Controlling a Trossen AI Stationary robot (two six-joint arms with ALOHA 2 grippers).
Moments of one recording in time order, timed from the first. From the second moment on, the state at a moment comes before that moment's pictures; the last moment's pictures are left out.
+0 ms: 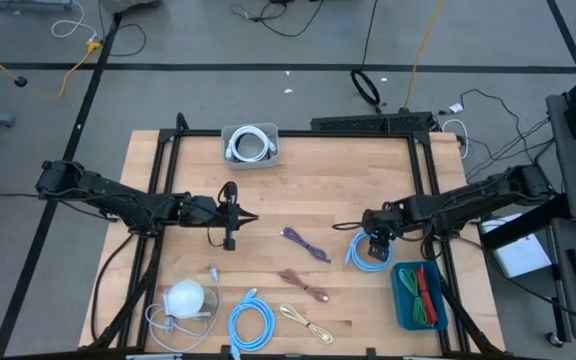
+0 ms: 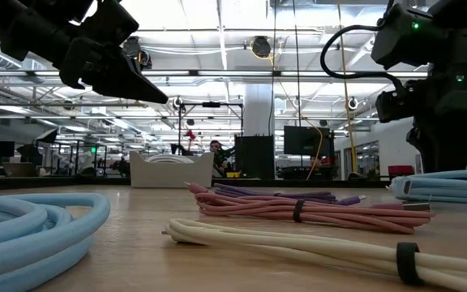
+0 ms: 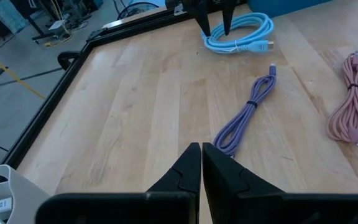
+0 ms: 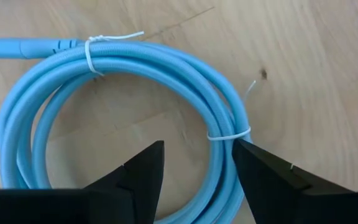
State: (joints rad) left arm -0.12 1.14 0.43 0.30 -0.23 0.20; right arm 0.11 1.22 0.49 -0.66 0.03 0.51
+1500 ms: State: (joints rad) left arm -0.11 1.14 0.43 0.32 -0.21 0.19; right arm 0.12 1.22 0.43 -0.54 0.26 0.65
